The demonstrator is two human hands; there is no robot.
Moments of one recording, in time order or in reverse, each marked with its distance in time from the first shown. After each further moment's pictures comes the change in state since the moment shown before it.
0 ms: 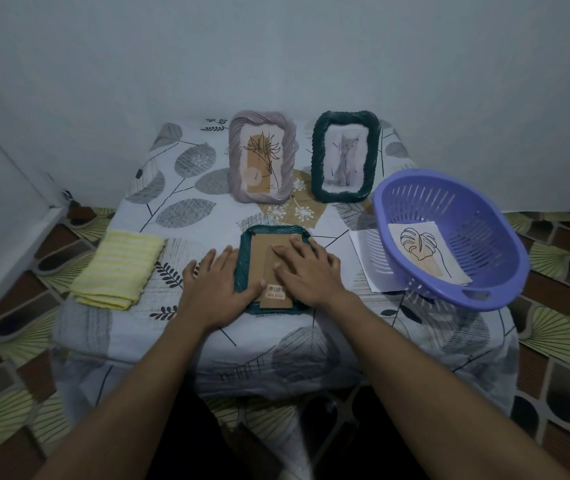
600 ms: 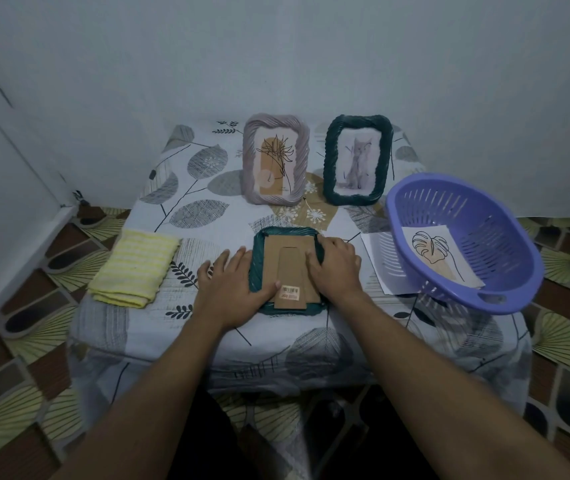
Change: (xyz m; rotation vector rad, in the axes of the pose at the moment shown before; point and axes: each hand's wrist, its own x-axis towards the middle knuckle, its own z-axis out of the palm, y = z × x) left_hand 0.001 -0.001 0.003 0.010 0.015 -0.001; right_hand 0.014 0.006 0.003 0.134 0.288 0.219
